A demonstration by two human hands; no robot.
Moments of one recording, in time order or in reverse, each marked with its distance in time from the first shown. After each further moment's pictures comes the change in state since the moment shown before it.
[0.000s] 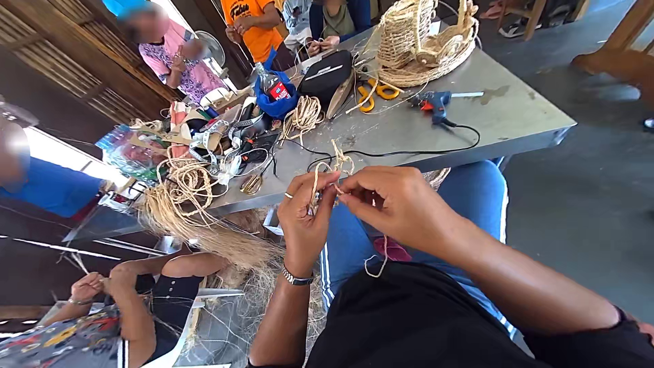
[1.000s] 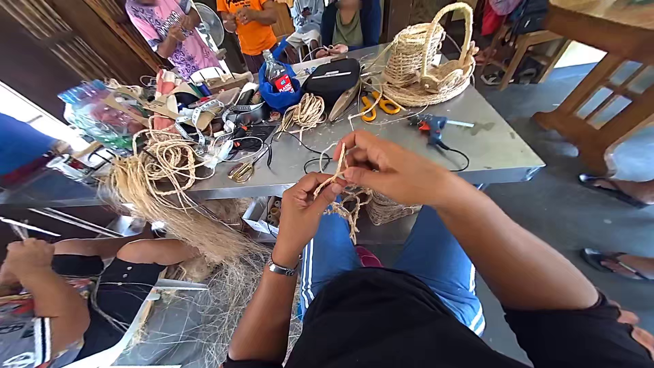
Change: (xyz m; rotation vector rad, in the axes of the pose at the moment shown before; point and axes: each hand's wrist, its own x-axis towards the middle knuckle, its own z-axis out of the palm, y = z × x) left_hand -0.003 -0.013 -0.009 -0.385 -0.083 -0.374; right_hand 0.061 0.015 -0.021 0.291 -0.443 0.137
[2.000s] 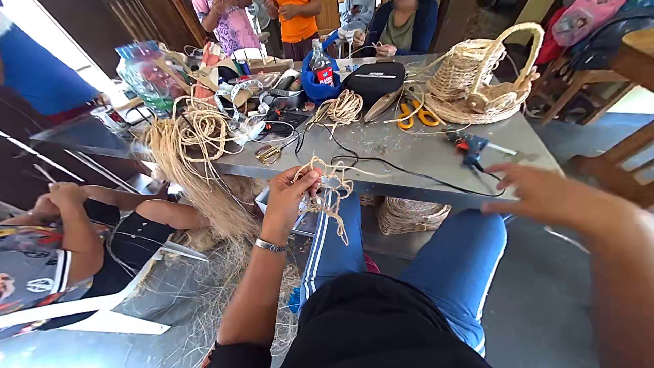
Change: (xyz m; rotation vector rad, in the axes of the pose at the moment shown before) left_hand -0.016 -0.015 -0.057 -0.226 0.323 -0.321; right_hand -0.107 0.066 -0.105 -0.622 0.078 0.593
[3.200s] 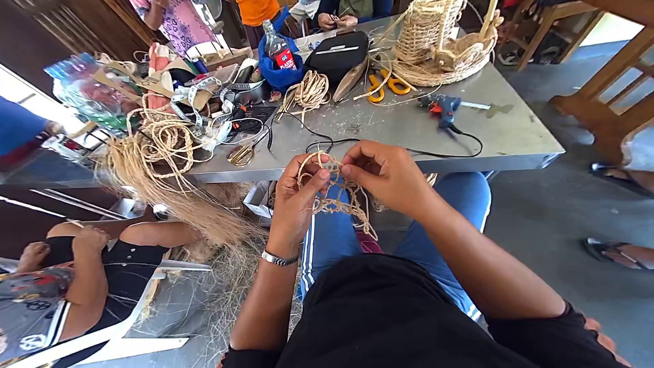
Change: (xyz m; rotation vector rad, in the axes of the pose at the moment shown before) left_hand -0.014 -0.004 0.053 -0.145 -0.274 0.106; right_hand 0.022 -0.148 0.095 0.650 0.255 -0.471
